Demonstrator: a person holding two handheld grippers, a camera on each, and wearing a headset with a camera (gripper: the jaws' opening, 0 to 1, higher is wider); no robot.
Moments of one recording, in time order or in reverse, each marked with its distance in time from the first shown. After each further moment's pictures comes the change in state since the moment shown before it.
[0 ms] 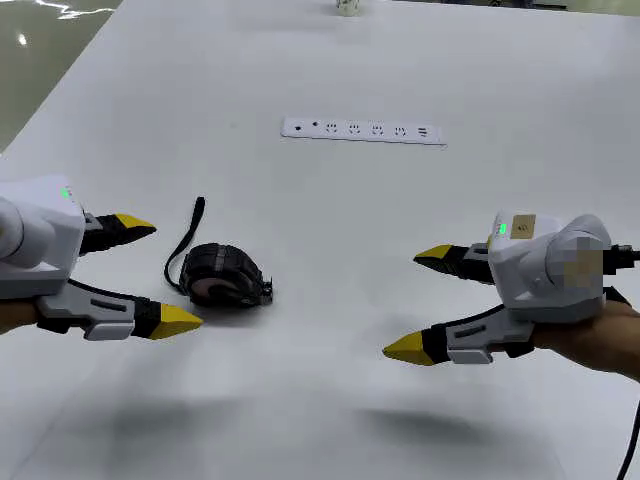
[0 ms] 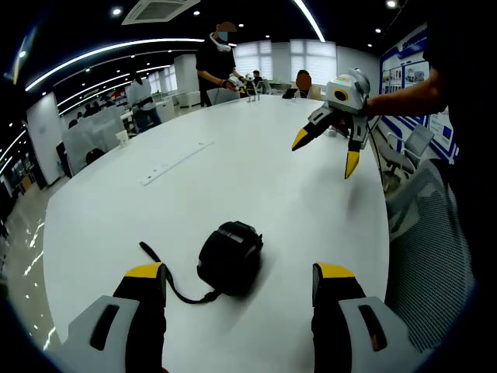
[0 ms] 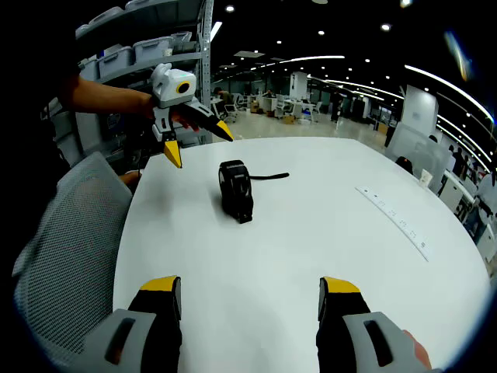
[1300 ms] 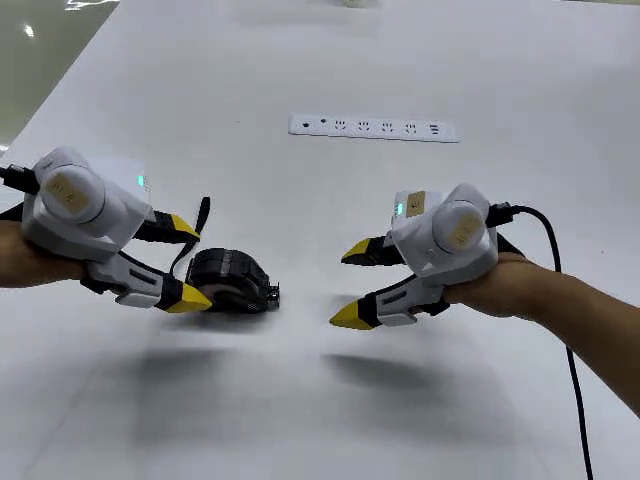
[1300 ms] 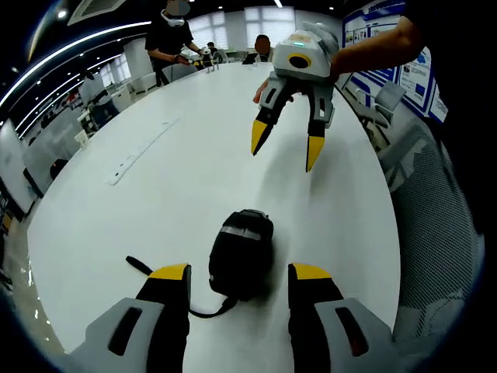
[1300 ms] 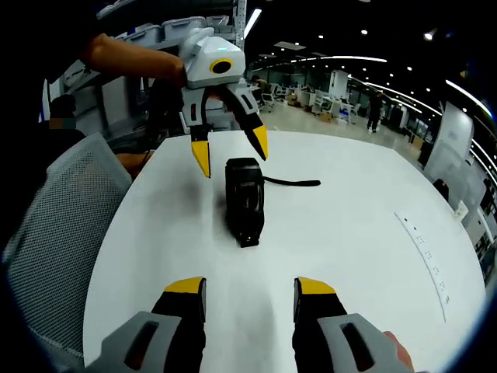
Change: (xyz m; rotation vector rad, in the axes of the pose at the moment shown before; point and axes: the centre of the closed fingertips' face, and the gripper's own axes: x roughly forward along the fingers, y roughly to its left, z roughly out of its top) left arm 0.042 0.016 -0.014 0.193 0.183 -0.171; right arm 0.085 -0.008 0.028 -0.155 0.063 0.157
